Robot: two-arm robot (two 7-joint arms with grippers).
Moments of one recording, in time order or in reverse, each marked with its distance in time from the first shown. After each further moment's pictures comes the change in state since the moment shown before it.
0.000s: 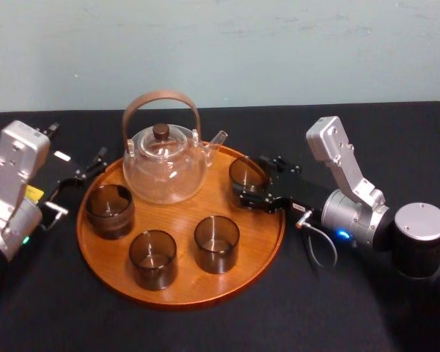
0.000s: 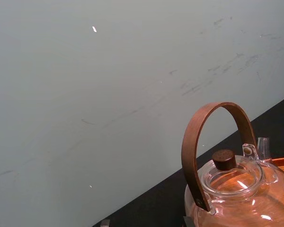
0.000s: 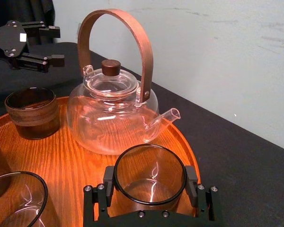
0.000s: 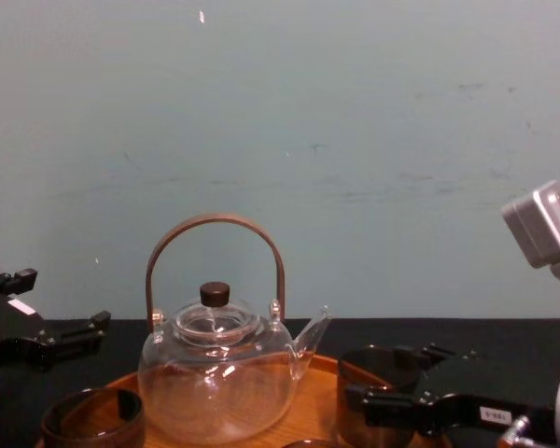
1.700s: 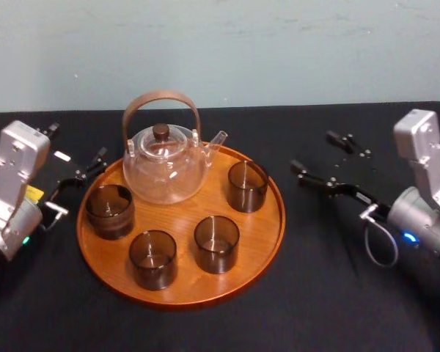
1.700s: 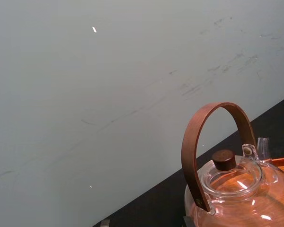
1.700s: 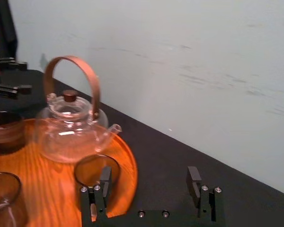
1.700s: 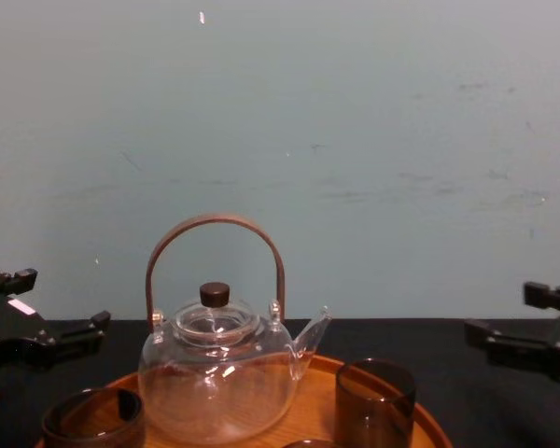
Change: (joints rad) left arm 0.000 0.000 0.000 0.000 0.000 0.000 0.000; right arm -0.209 0.135 0.173 -0.270 0.051 -0.058 -0.092
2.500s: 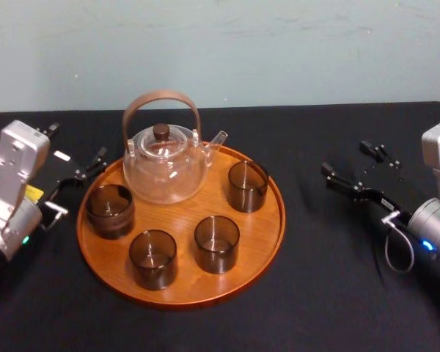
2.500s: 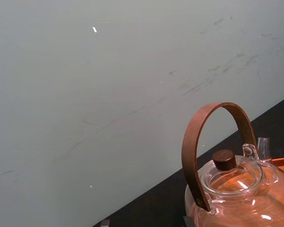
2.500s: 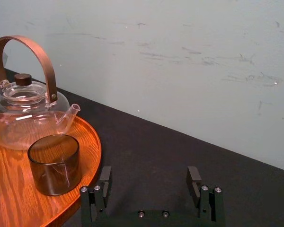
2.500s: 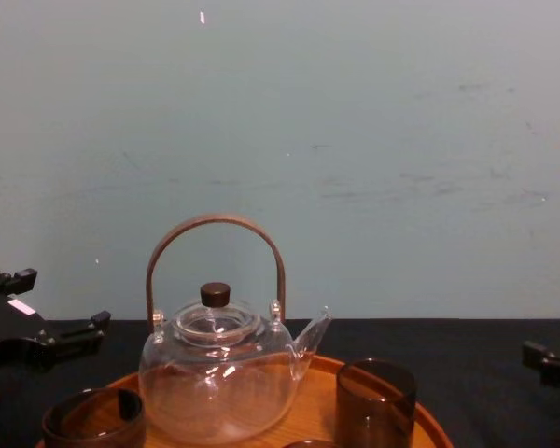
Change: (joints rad) left arm 0.000 0.000 0.000 0.000 0.000 0.000 0.000; right arm -0.027 -0.033 0.087 0.089 -0.006 -0.029 -0.031
